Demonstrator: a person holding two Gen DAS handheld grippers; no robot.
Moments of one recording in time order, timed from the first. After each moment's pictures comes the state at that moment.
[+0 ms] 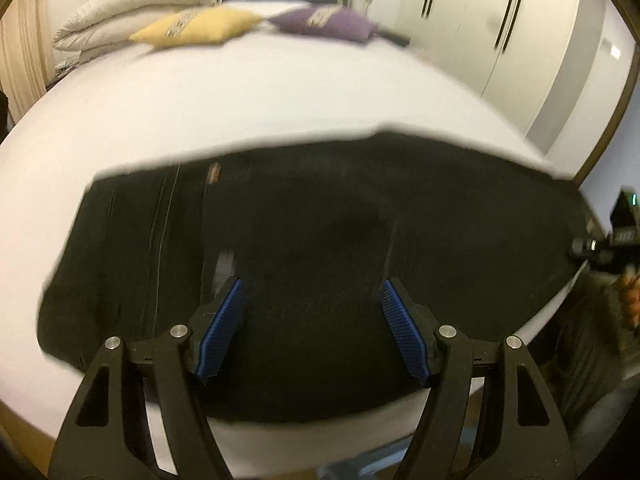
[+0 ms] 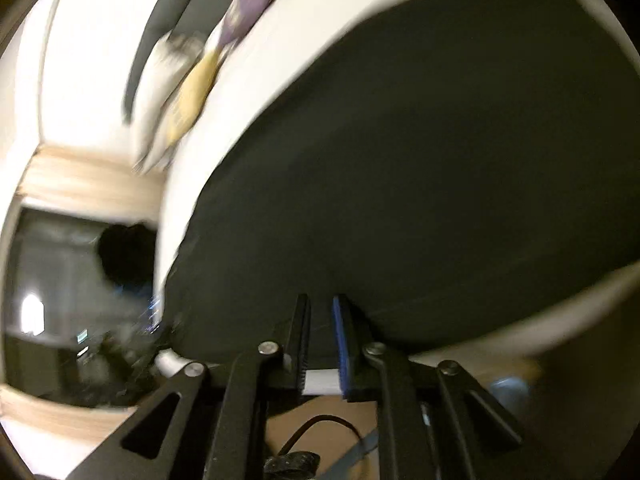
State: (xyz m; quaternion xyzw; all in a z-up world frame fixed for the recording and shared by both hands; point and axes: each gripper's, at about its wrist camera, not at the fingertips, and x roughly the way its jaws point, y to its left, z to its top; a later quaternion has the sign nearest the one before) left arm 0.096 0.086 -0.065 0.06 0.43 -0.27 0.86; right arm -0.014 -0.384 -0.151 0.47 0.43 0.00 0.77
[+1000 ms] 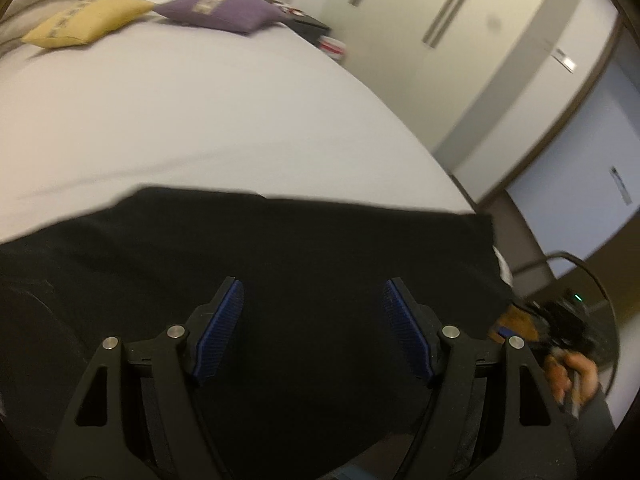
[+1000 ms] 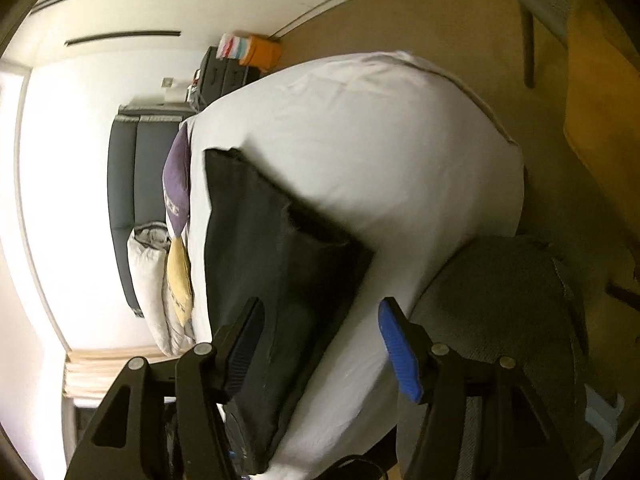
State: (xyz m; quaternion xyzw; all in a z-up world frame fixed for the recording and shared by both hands) left arm 0.075 -0.124 -0.040 0.01 0.48 -0.41 0.78; right arm -0.155 -0.474 -0.199 0.69 0.24 -0.16 0.67
